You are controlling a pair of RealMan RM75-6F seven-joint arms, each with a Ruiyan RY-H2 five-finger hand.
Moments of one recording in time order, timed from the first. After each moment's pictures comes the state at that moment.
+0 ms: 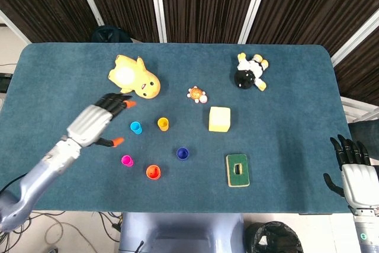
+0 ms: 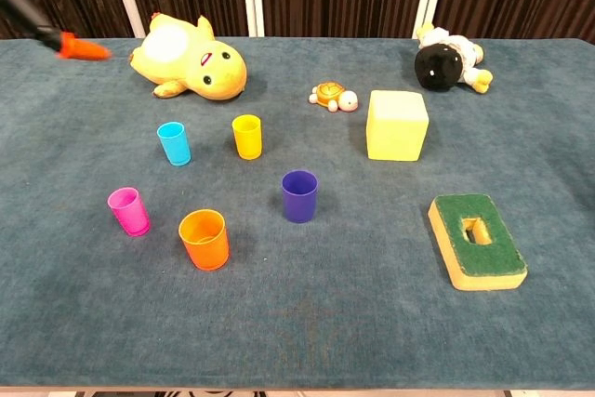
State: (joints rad) left arm -0.66 -1.07 -0.27 -1.80 1.42 0.82 -0.08; right arm 0.07 -1.12 0.08 -1.61 -1.47 1.49 -0.13
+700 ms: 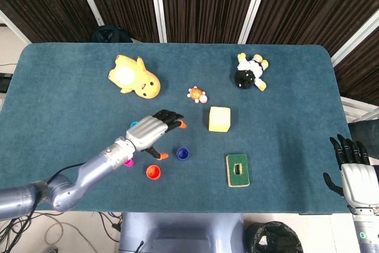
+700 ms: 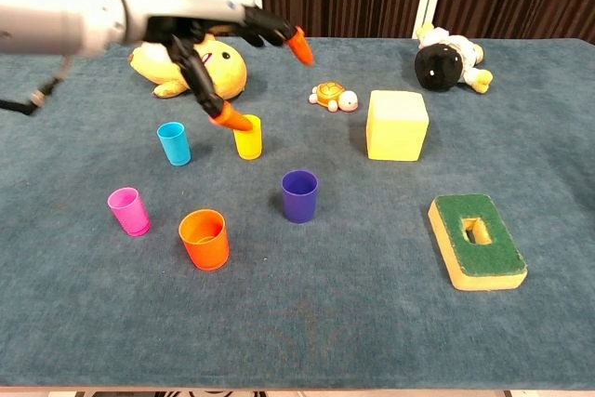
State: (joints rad) left arm -0.95 -1.30 -0.27 -1.76 1.04 0.62 0.17; right arm 0.07 -1.13 0.08 -1.61 -1.46 1.49 -0.13
